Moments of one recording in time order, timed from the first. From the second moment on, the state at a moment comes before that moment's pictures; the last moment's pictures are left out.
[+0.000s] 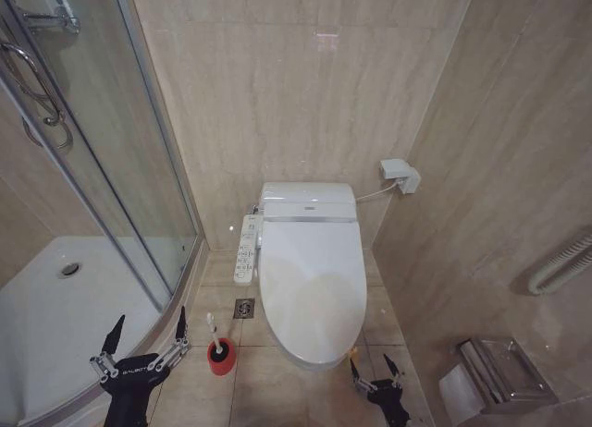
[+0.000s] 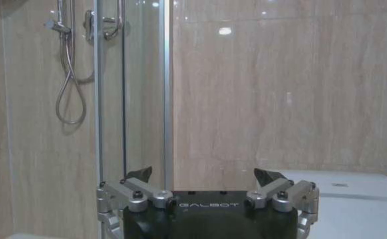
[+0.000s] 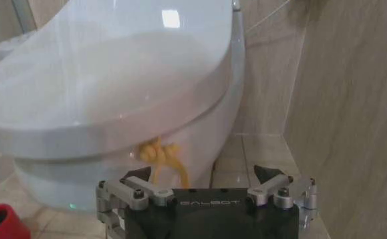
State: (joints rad) left arm 2.04 -1.48 -0.57 -2.48 -0.07 -0.22 -0.18; right arm -1.62 1.35 0.48 1.60 0.18 0.25 -0.01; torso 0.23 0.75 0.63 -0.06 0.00
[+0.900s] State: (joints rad) left arm 2.04 -1.48 -0.57 -2.48 -0.07 -0.22 -0.18; right arm -1.54 1.35 0.46 1.47 0.14 0.28 -0.02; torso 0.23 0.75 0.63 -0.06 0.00
